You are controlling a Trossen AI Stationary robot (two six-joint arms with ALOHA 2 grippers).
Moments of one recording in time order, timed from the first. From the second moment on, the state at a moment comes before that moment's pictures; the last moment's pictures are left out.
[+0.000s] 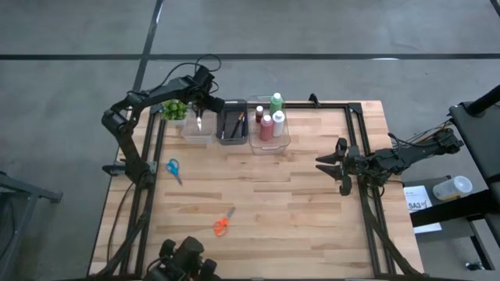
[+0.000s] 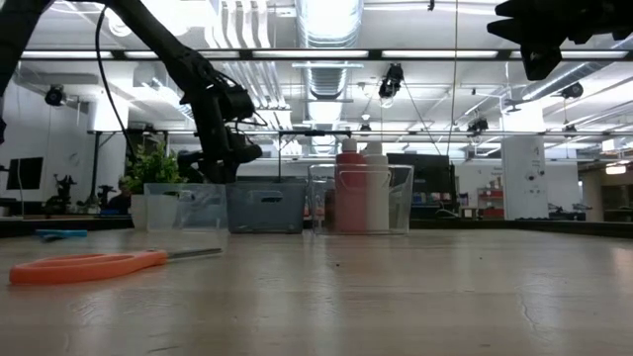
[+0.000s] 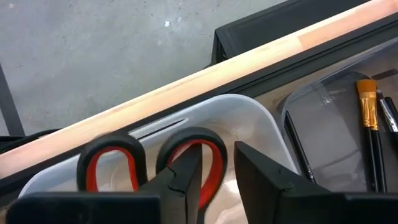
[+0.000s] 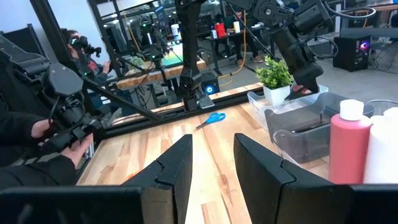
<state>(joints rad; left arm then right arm) 0.90 1.79 1.25 -0.60 -0.11 -0.24 0.36 0.41 0.34 0.03 0.47 0.28</state>
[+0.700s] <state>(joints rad) 0.90 1.66 1.35 -0.72 -0.09 -0.26 0.36 0.41 0.34 0.03 0.47 0.28</state>
